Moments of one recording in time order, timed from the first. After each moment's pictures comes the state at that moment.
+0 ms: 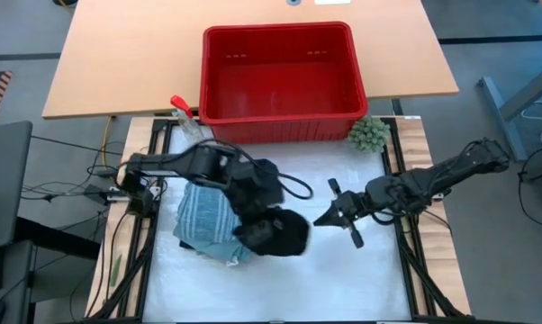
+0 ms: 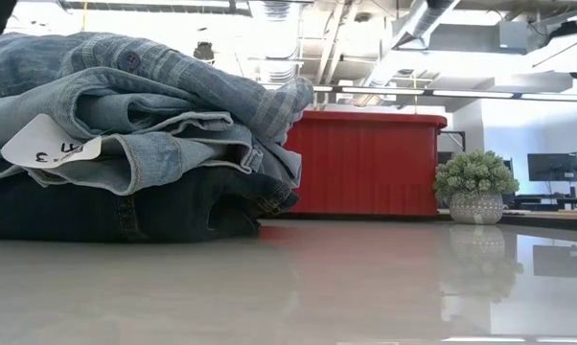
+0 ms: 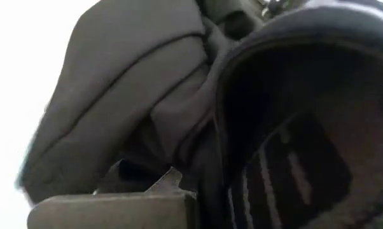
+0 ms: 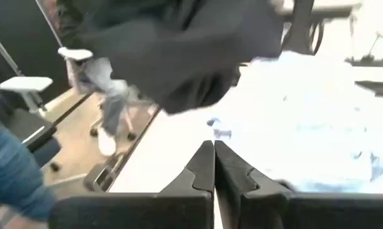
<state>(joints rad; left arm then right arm) -0.17 1.93 2.35 -1.23 0.40 -0.68 0.35 1.03 0.82 -0.04 0.03 0.12</state>
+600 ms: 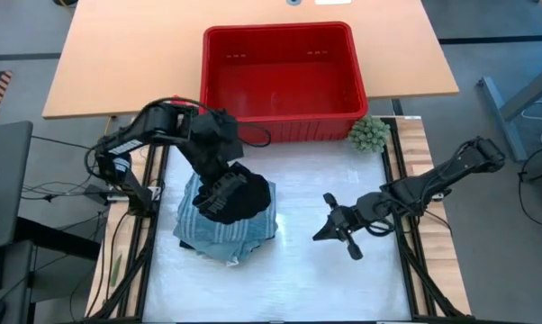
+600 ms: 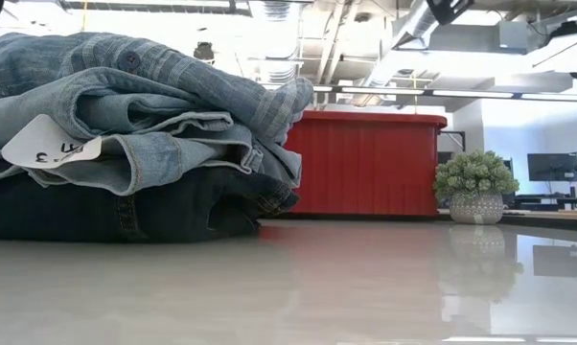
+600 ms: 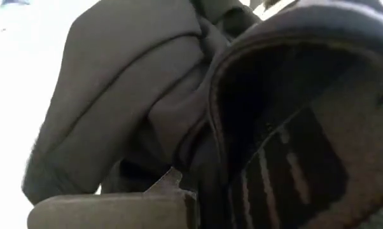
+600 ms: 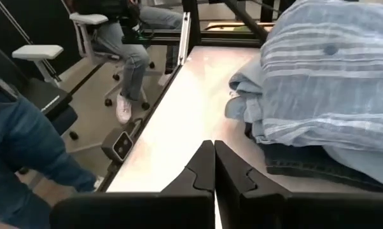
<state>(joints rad) 0.03 1.73 2.34 -1.57 0.44 -0.82 0.43 1.11 0.82 -0.09 0.03 0.17</state>
